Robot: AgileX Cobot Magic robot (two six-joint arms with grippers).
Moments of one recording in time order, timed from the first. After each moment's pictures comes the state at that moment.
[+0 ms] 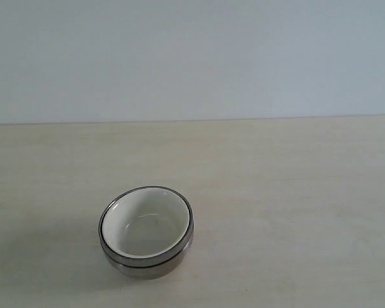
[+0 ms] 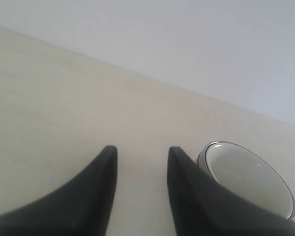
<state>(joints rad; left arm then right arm) -0.07 0.00 0.00 -0.30 0.29 -0.08 0.44 0.00 -0.83 -0.09 0.63 0.22</state>
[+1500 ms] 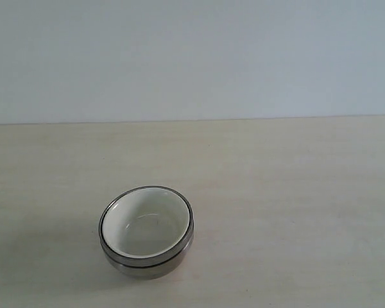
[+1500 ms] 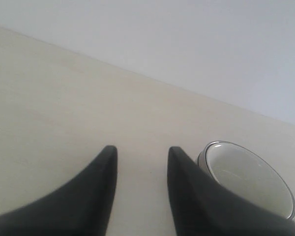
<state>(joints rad) -0.07 0.00 0.00 -0.30 0.29 -0.08 0.08 0.01 0.00 0.32 0.13 -0.08</state>
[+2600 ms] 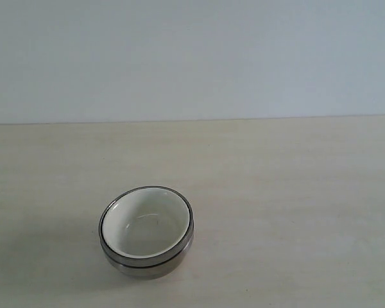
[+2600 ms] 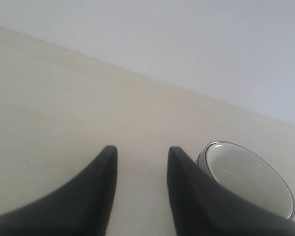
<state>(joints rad) -0.07 0.00 0.00 -0.30 0.29 -0.08 0.08 0.01 0.00 0.32 0.15 -0.15</state>
